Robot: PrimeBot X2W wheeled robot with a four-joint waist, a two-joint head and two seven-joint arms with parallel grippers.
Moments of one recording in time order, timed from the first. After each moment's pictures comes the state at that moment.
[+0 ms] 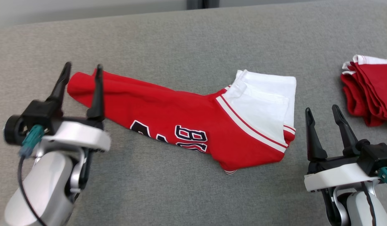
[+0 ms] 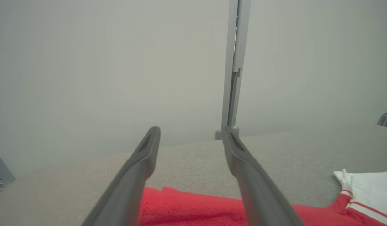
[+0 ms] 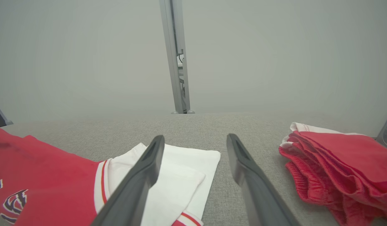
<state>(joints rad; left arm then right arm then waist) -0.48 0.39 -0.45 0.17 -0.54 0.24 -0.23 -0.18 -0.05 0.05 0.10 0.17 0.13 -0.22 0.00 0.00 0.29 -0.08</state>
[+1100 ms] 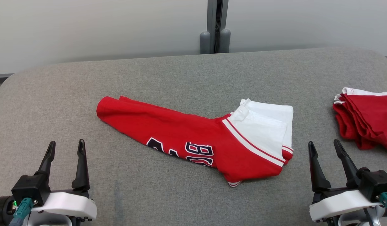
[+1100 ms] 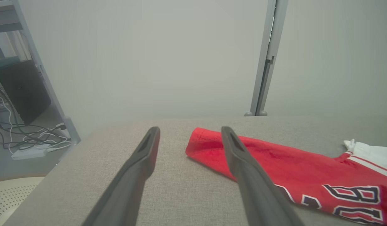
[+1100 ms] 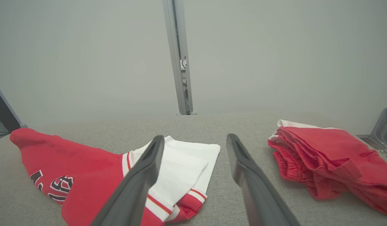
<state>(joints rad) -0.04 0.48 -0.37 -0.03 -0.59 0.38 -0.23 -0.01 -0.05 0.02 0.06 0.18 0.13 -0.16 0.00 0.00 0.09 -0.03</state>
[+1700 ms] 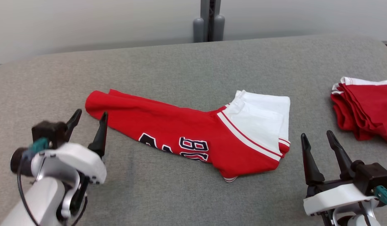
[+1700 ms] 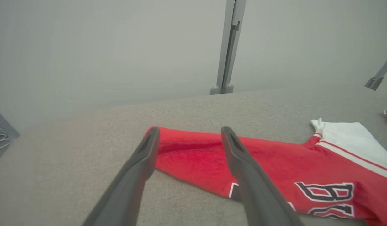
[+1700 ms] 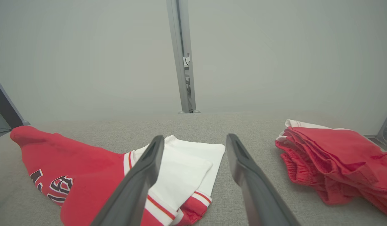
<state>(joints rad) -0.29 0.48 -0.46 0.09 -0.64 0.23 -0.02 -0.04 -0.05 0.05 0.04 0.18 0.13 -0.15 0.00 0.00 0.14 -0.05</state>
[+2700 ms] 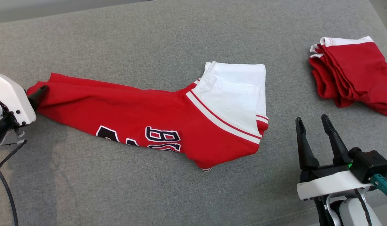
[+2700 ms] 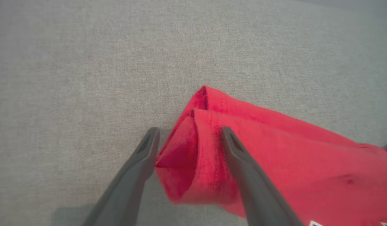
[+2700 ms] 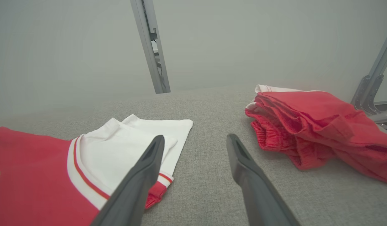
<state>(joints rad) -0.82 0.55 -0.43 0.76 -0.92 -0.09 0.51 -0.14 -0.05 0.10 0.11 0.24 0.13 -0.24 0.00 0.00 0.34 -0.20</state>
